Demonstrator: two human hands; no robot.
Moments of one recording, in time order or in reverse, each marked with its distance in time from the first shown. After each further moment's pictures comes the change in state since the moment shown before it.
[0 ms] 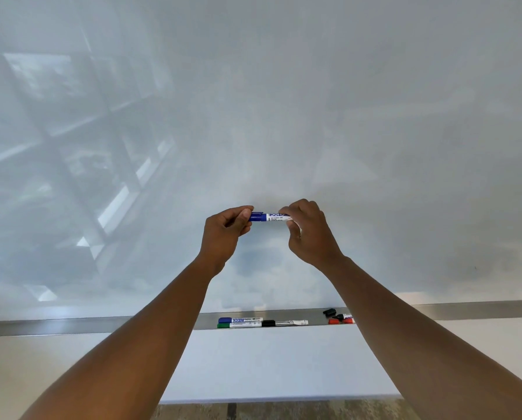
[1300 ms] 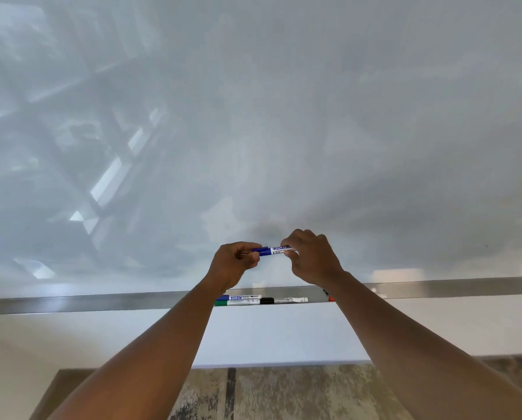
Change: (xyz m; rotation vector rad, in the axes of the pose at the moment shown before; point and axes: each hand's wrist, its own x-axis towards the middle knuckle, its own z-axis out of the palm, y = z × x) left_hand -0.029 -0.105 -0.006 0.254 -0.200 -0.300; right_hand -0.068 0.056 0.070 -0.206 -0.417 0.081
